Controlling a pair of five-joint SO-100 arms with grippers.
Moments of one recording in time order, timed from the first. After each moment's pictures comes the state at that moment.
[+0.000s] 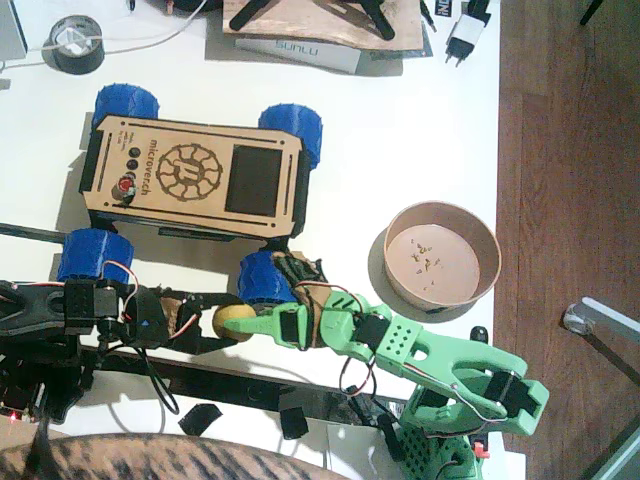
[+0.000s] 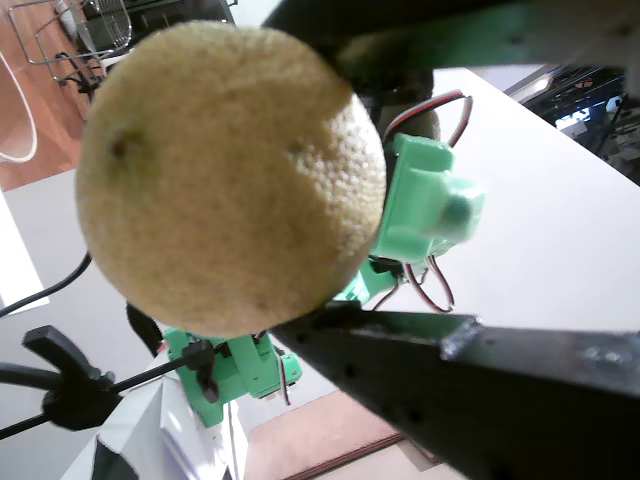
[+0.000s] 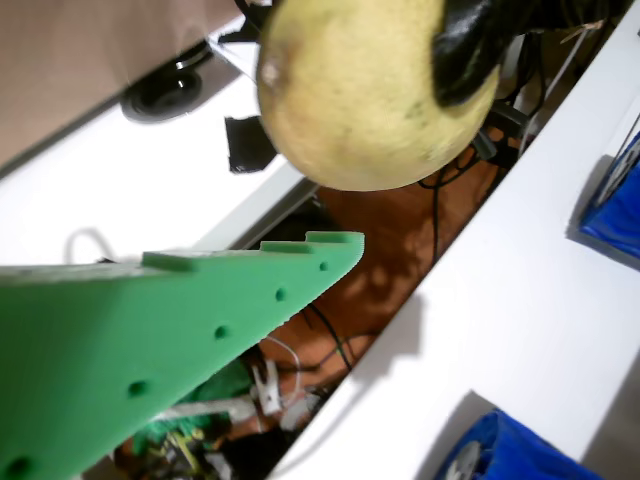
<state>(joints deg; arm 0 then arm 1) 71.2 139.3 153.4 17.1 -74.2 -59.3 124.9 137.4 25.8 -41.9</state>
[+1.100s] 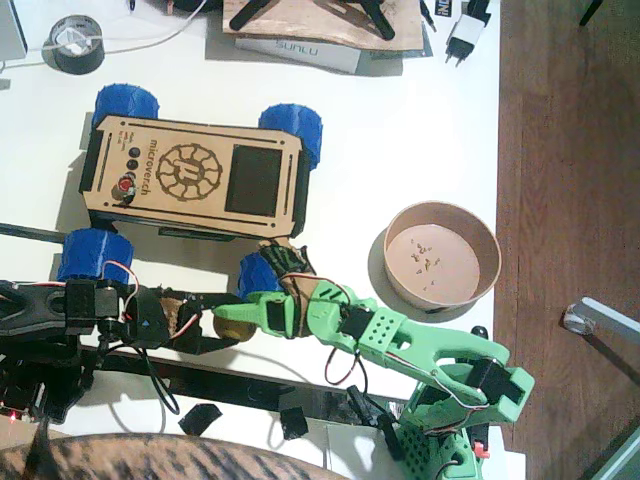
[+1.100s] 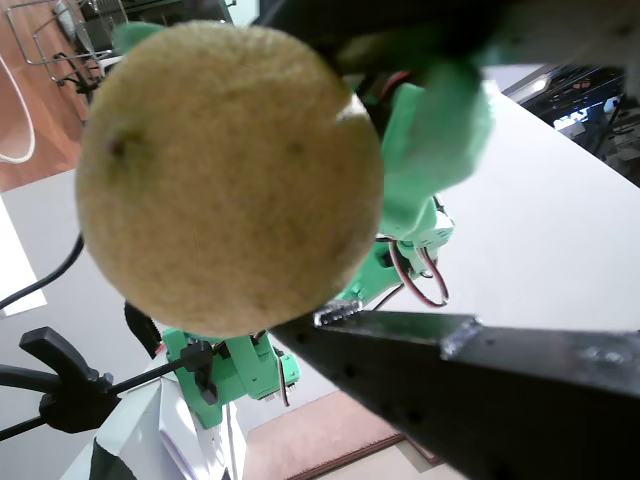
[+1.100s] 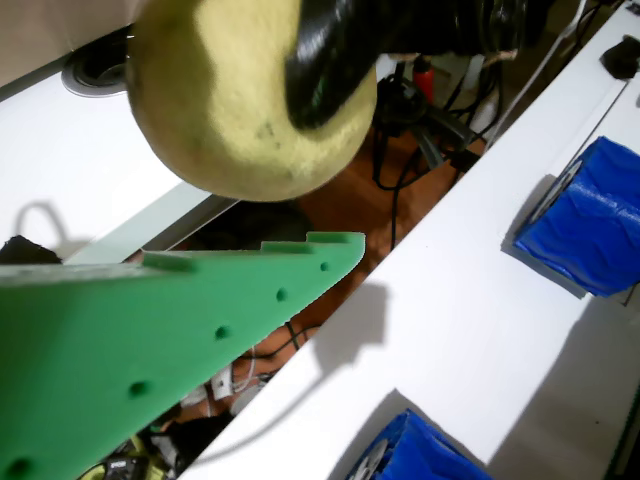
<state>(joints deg) 71.2 138.8 153.4 16.4 -74.2 -57.3 114.6 134.1 13.9 -46.8</state>
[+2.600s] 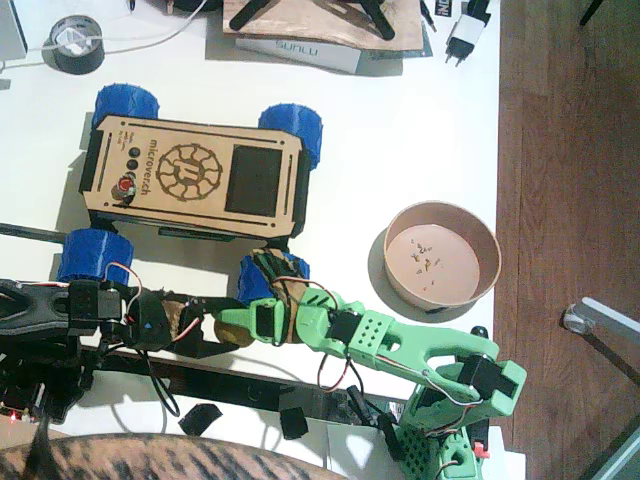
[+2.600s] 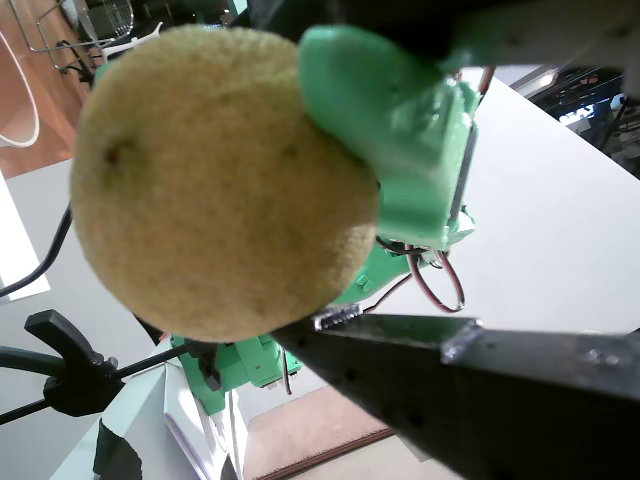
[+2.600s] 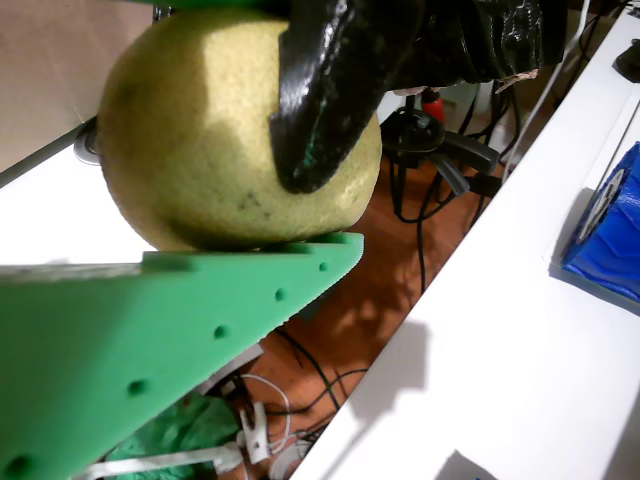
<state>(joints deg) 71.7 136.8 153.5 15.0 -74.4 -61.3 110.6 131.0 15.8 -35.2</state>
